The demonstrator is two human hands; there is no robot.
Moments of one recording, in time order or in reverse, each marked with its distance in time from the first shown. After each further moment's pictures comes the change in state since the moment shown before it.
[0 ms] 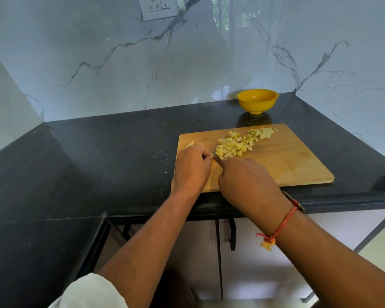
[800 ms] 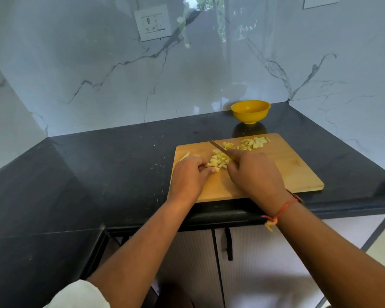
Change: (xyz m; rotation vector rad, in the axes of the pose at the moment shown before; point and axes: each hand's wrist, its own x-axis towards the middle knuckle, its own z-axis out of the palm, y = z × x) left_hand 0.002 0.001 -0.001 0.039 -0.074 0.051; right_hand 0.017 0.039 -0.011 0.228 0.248 0.070
